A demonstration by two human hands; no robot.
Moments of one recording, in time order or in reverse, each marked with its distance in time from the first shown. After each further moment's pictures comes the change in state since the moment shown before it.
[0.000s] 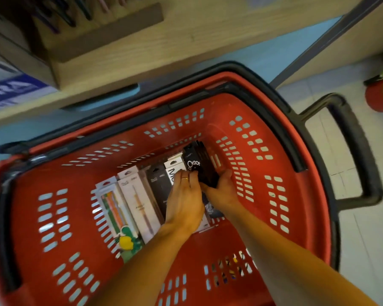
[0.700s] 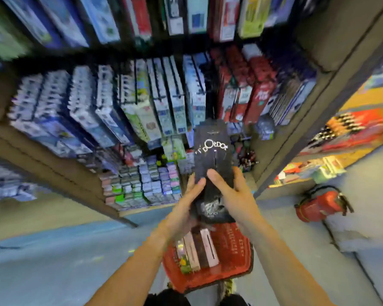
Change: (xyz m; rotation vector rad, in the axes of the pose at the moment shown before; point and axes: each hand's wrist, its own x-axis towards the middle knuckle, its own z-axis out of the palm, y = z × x) left_hand -0.450 0.180 -0.609 -1.598 -0.149 0.188; right_hand -0.693 -0.448 -0.274 0.513 -0.147 -0.674
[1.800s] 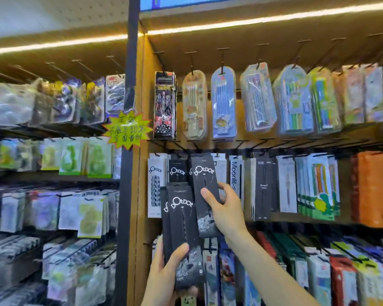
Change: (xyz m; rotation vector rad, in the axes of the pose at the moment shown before) left_hand -0.280 0.417 -0.036 0.112 0.462 1.112; right_hand -0.032 -0.453 0.343 -0.025 -0.253 -0.964
